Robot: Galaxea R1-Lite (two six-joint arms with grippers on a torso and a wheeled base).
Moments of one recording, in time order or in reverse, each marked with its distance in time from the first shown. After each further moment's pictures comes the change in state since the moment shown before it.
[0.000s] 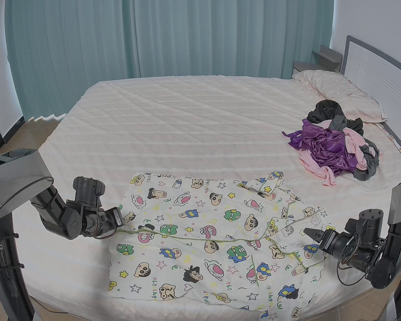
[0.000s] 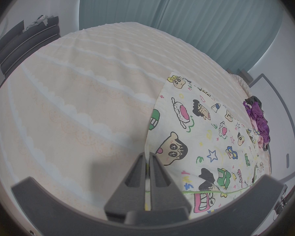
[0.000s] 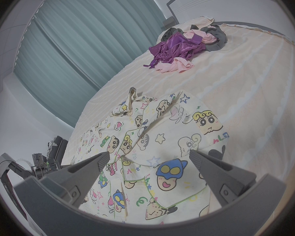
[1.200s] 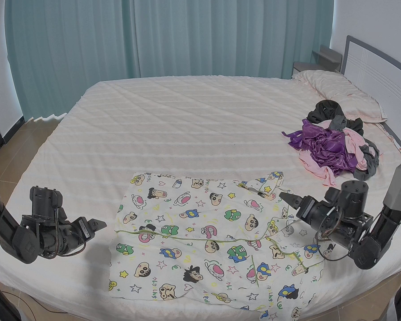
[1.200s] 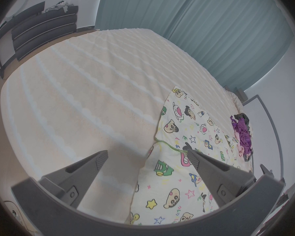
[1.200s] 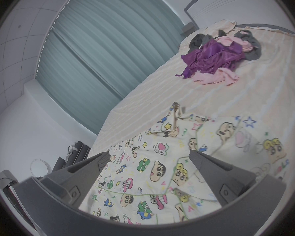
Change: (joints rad) left arm 0.082 -0.381 0.403 -0.064 -0.088 -0.104; right arm 0.127 -0.059 -0.339 0.180 -0.005 0.057
